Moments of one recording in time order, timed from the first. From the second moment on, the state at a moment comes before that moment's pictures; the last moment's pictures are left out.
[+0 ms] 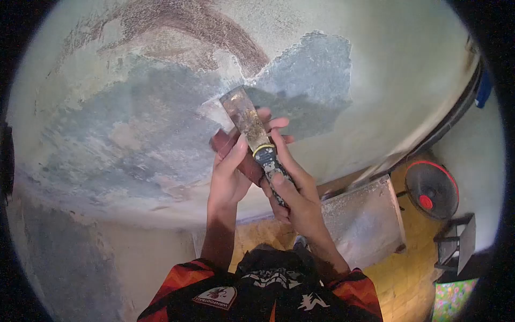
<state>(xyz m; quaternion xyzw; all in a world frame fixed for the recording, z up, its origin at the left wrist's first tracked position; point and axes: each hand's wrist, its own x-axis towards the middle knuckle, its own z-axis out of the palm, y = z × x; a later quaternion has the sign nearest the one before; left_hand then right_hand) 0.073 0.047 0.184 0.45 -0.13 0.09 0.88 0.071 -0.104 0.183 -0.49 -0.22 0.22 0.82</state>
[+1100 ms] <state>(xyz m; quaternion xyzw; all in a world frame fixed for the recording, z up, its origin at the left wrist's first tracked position) 0.119 0.016 0.211 0.54 -0.01 0.44 0.72 0.084 -0.095 0.186 -0.47 -0.23 0.20 0.83</state>
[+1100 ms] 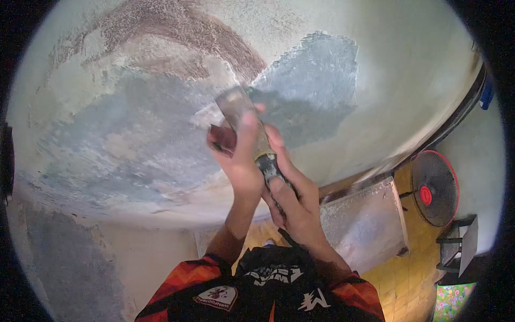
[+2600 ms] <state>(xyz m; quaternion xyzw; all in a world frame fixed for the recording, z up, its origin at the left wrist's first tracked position) 0.119 0.003 0.205 0.53 0.01 0.41 0.74 0.092 -0.107 0.187 -0.46 -0.21 0.23 0.83</state>
